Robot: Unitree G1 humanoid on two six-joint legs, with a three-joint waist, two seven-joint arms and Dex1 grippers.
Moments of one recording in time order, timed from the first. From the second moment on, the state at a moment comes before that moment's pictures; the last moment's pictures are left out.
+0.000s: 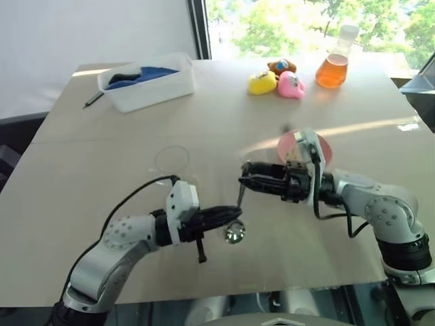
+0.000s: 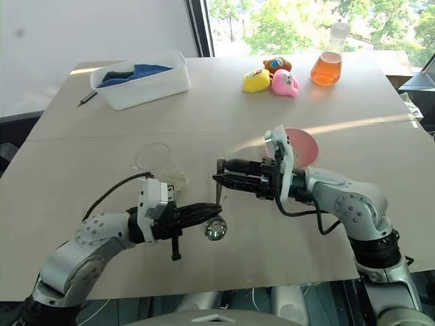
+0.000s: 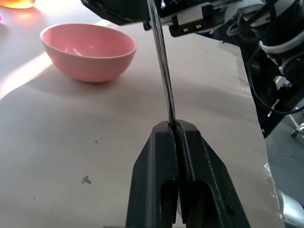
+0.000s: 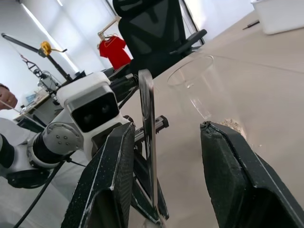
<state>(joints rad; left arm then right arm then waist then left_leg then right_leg) 0.06 0.65 -0.04 -0.58 -0.59 0.45 -0.92 -0.46 -0.47 0.08 -0.40 1.07 0.91 0.67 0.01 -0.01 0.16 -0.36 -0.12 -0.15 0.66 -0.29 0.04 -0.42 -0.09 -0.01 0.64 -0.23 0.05</state>
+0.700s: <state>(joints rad) 0.03 0.68 -0.05 -0.52 -0.58 0.43 -1.05 -0.61 -0.51 0.23 -0.36 0.90 0.91 0.93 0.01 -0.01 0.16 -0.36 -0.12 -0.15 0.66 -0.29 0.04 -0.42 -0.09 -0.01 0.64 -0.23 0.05</state>
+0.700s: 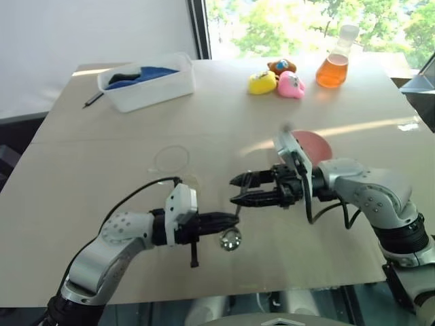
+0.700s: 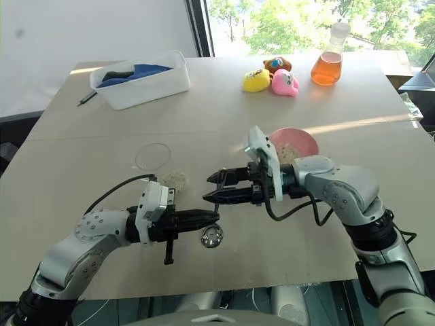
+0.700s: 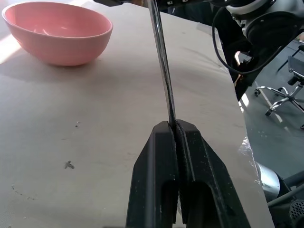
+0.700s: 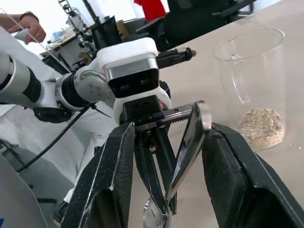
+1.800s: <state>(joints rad) 0.01 0.69 -0.08 -0.48 -0.55 0.40 -1.09 -0.72 -0.55 0.26 -0.30 0.79 0.91 1.13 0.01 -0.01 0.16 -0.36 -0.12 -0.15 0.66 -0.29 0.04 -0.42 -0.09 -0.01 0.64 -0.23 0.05</state>
